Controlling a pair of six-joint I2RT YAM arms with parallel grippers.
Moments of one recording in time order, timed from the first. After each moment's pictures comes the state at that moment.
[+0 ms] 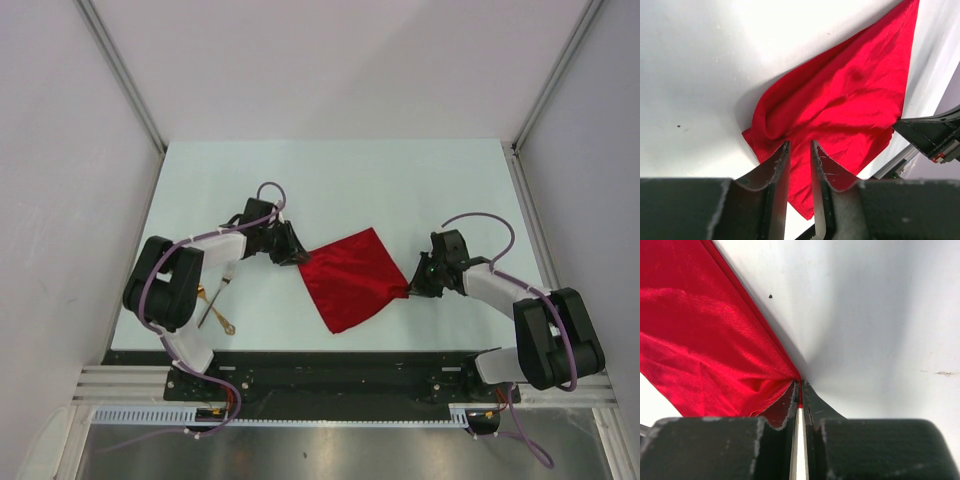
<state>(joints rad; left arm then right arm) -0.34 1.72 0.91 -0.13 0.47 -0.72 0.27 1.37 0.58 -0.27 -0.19 0.61</state>
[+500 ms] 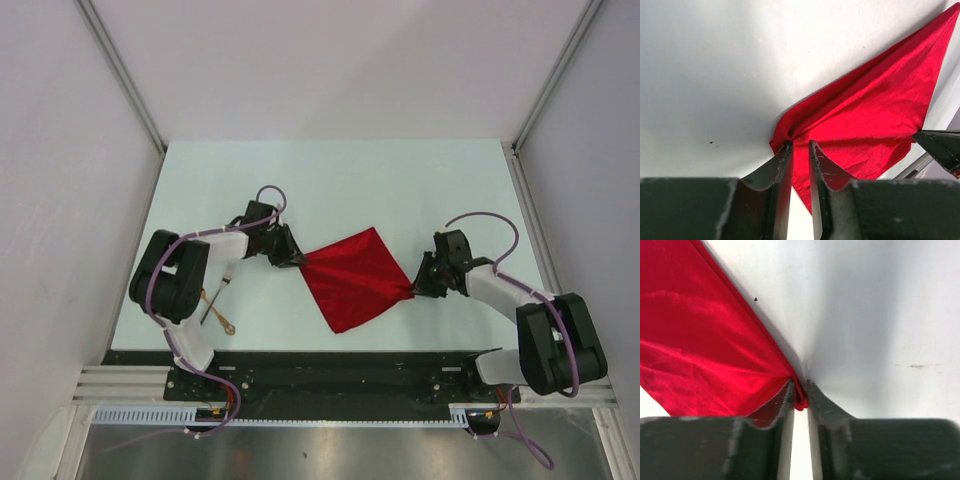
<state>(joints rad) -0.33 1.79 0.91 -0.11 0.43 -0.70 0.26 1.34 0.58 -0.30 -0.16 0.59</state>
